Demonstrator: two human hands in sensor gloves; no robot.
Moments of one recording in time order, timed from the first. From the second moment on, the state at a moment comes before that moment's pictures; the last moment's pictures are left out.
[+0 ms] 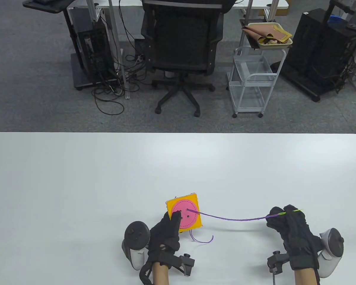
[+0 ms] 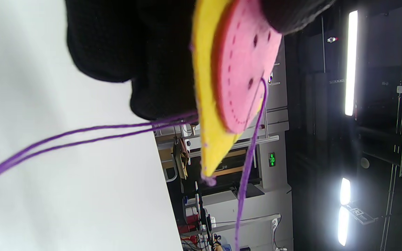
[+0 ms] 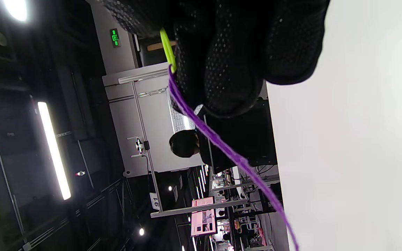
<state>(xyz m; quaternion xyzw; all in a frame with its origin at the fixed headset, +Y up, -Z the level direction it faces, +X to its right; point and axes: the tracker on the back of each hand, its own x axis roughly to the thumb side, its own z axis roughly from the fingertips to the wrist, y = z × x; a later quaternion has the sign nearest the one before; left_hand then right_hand) -0.089 -0.742 -0.293 0.05 -0.05 0.64 0.76 0.316 -0.723 -0.285 -0.05 -0.05 0.63 0.77</state>
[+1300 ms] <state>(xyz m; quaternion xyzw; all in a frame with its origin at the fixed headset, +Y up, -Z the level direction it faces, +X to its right) -0.003 -0.738 -0.287 -0.05 -0.13 0.57 0.81 0.214 -0.701 -0.257 0.12 -0.10 0.89 0.43</state>
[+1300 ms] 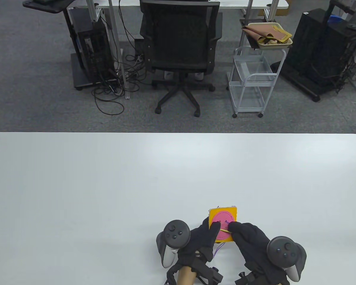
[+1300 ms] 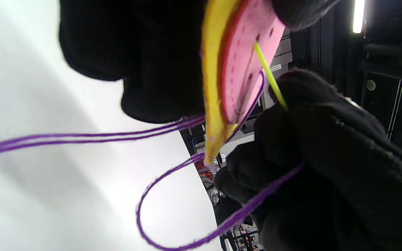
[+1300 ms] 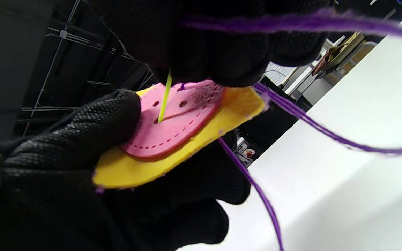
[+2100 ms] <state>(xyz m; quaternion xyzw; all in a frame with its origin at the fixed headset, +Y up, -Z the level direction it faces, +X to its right) 0.031 -0.745 -0.278 -0.11 -0.13 0.61 0.77 0.207 -0.703 -0.252 0.09 -0.14 0.93 0.34</state>
